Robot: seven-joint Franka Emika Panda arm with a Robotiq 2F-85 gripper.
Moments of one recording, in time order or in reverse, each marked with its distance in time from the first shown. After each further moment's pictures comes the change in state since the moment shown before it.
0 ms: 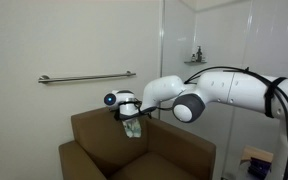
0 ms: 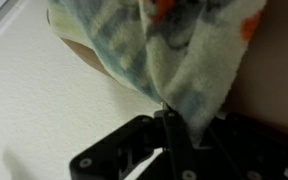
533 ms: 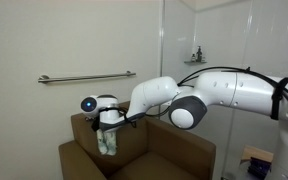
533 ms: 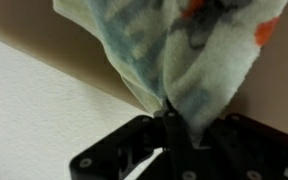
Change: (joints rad) arm 0.181 -0.008 0.068 -0.005 0.046 0.015 -0.010
